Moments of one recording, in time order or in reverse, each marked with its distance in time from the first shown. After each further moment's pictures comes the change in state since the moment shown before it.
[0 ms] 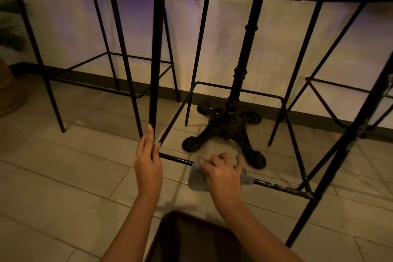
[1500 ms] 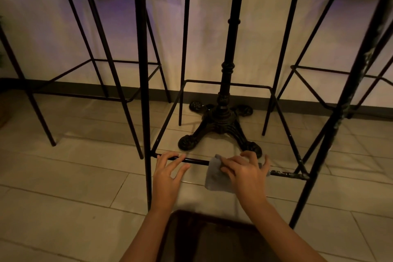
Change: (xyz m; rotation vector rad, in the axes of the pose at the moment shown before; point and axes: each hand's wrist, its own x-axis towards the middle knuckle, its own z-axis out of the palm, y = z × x) left_hand -0.034 -0.007 0.012 -0.065 -0.323 0.114; right_hand -0.023 0.038 -0.018 0.034 0.031 0.200
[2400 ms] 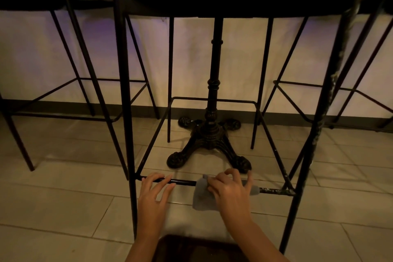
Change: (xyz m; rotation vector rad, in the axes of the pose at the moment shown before) left_hand 0.000 -0.004 0.007 0.032 0.040 -0.047; right_hand 0.004 -0.004 0.001 -0.026 0.002 -0.024
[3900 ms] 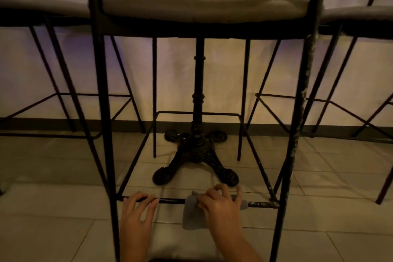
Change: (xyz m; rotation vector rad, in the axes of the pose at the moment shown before) left_hand 0.004 -0.011 0.013 0.013 0.075 0.083; right_hand -0.001 0.011 0.000 -0.089 -0.012 -0.003
